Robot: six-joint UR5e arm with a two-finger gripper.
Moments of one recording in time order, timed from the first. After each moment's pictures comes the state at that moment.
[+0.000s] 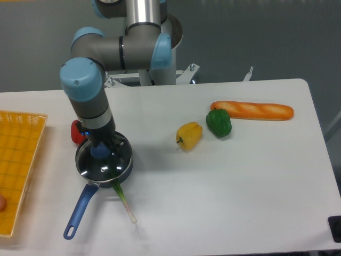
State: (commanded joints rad) arm 2.18 -1.83 -1.63 -1.11 1.58 0.85
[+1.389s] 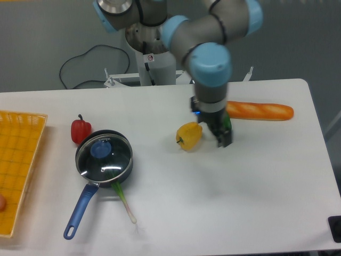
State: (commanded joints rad) arm 2.70 -1.81 -1.66 -1.18 1.61 1.67
